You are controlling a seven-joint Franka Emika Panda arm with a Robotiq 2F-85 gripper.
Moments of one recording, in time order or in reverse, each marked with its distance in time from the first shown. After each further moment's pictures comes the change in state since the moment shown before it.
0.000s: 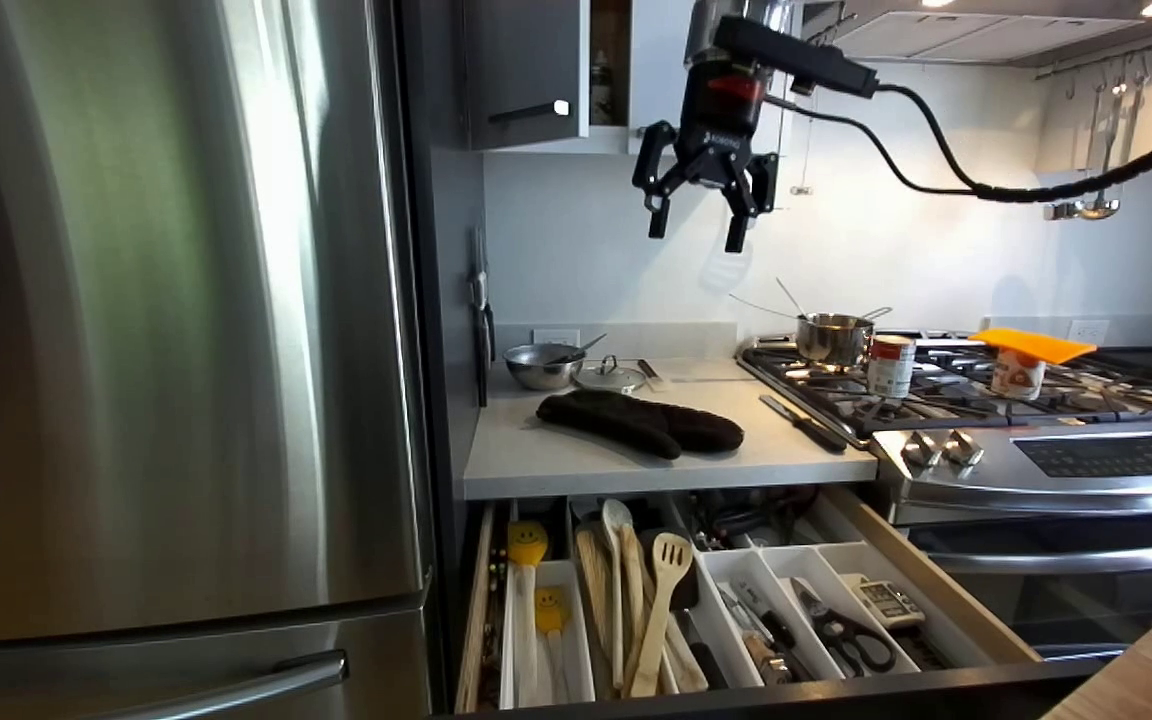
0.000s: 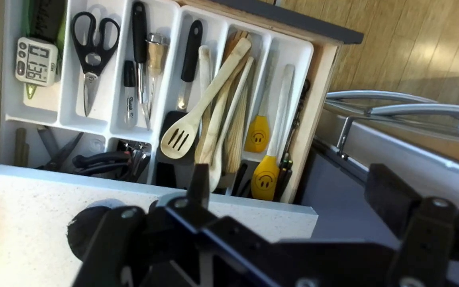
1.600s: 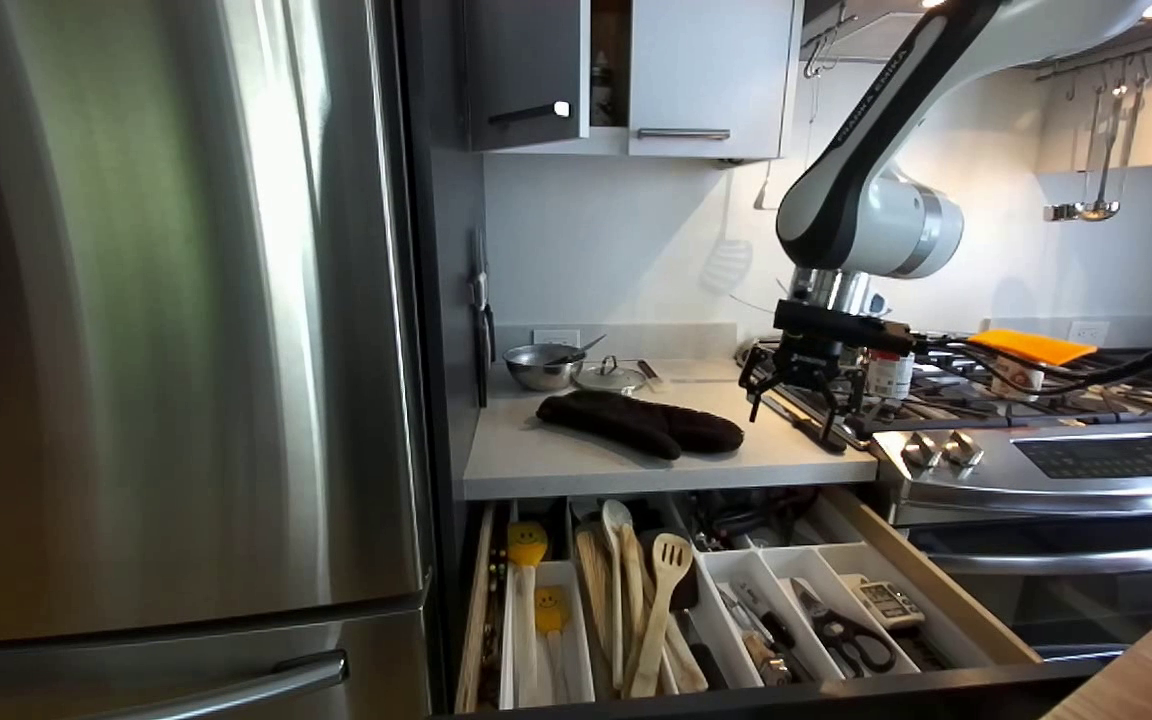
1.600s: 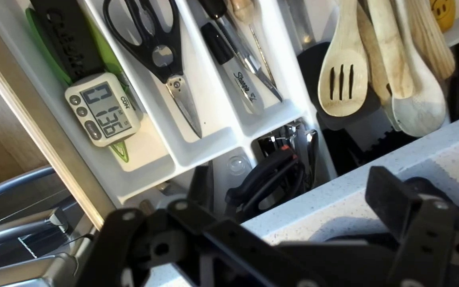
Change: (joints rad) arm -0.131 0.323 -0.195 -0.358 0.062 0.703 0.141
